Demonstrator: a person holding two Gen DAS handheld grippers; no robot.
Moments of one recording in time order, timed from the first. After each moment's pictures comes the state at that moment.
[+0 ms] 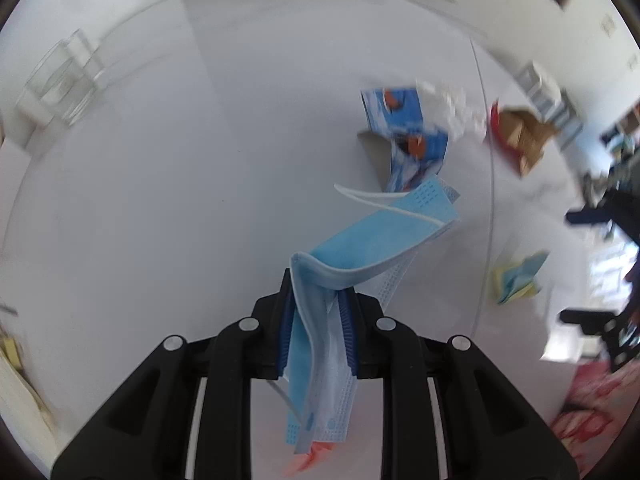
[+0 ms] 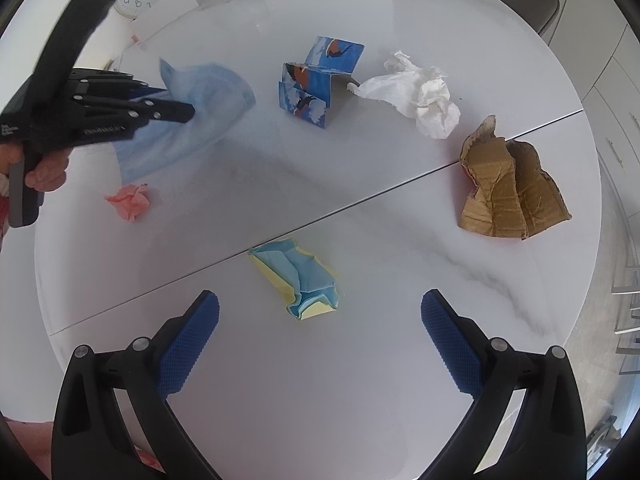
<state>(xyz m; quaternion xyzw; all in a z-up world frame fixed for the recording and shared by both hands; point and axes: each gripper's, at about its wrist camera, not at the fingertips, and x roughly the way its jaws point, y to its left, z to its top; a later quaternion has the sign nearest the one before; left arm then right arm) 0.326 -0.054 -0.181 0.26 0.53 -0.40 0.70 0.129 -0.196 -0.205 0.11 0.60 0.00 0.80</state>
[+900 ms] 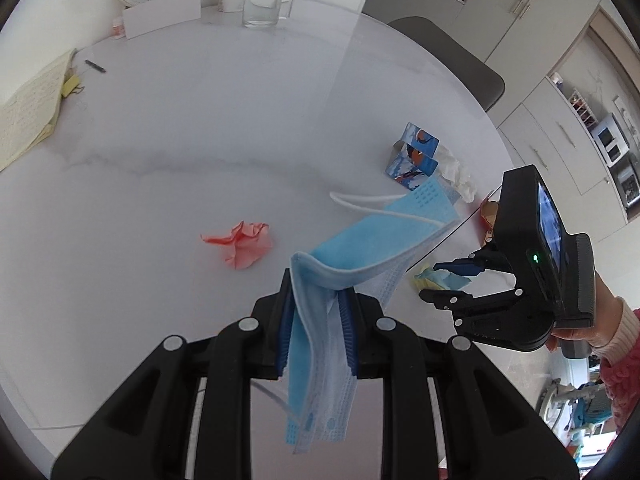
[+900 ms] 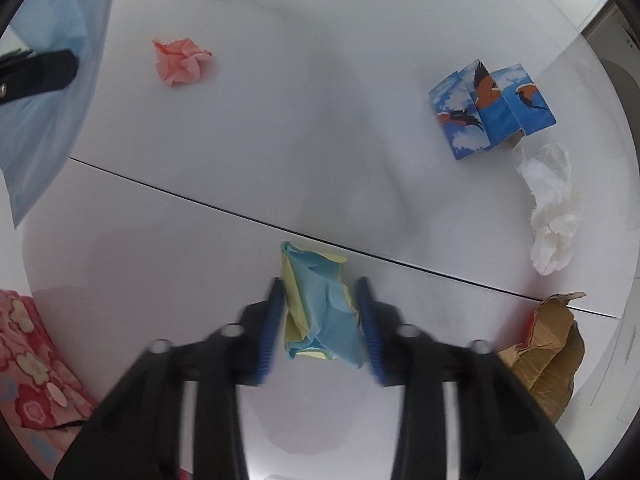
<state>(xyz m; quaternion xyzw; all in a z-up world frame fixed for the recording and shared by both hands) 0.180 0.025 -0.142 -0.01 0.54 -0.20 0.82 0.183 -0.139 -0.236 -0.14 0.65 0.20 0.72</state>
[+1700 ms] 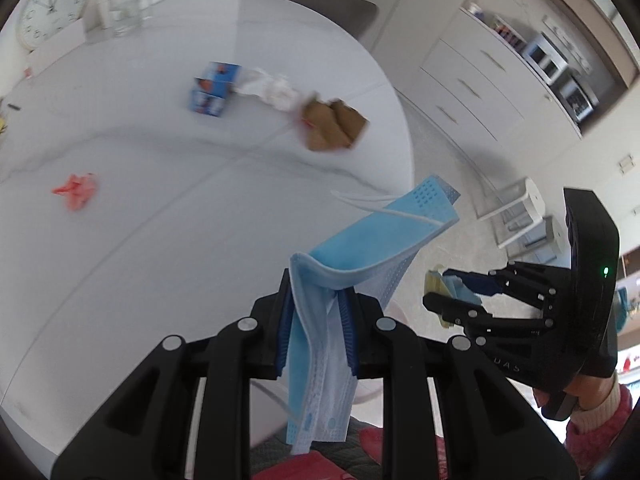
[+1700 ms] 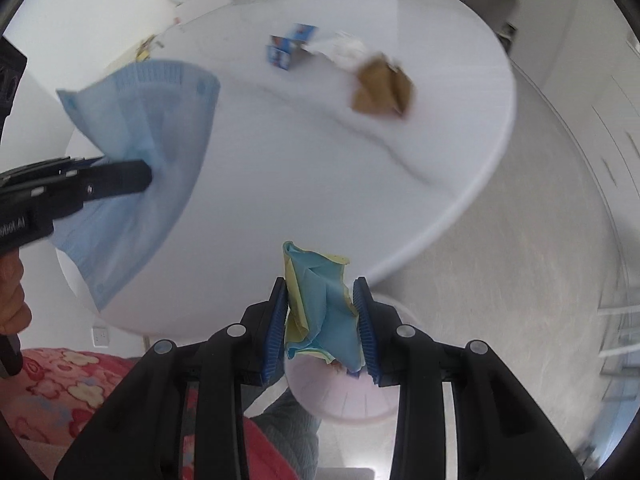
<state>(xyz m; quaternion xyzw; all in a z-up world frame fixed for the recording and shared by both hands) 0.022 -0.119 -0.130 0.06 0.55 -0.32 0.77 -0.077 -0.285 -0.173 0.09 0.58 0.03 0.81</state>
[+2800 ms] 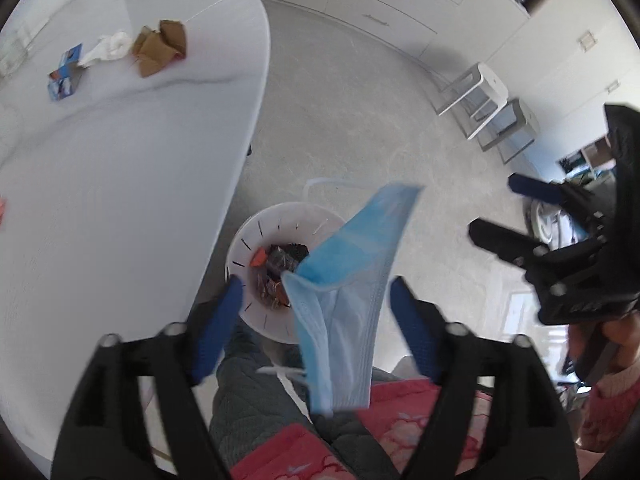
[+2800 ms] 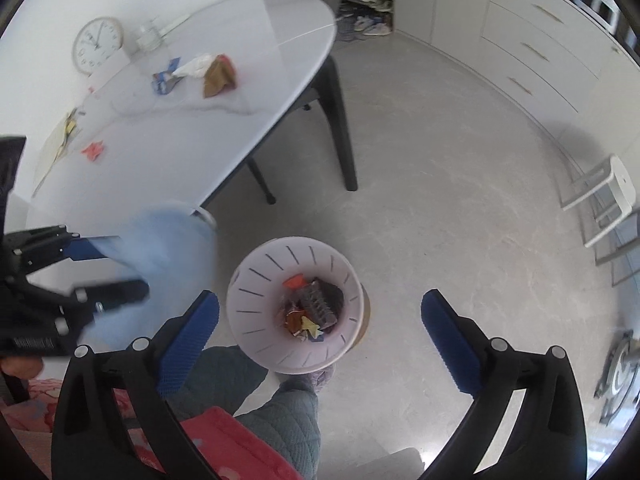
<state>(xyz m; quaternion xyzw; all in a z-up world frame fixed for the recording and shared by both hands) -0.096 -0.213 -0.174 0.20 0.58 -0.41 0.67 -0.216 -0.368 -0.169 0.18 0.53 -0.13 0.82</state>
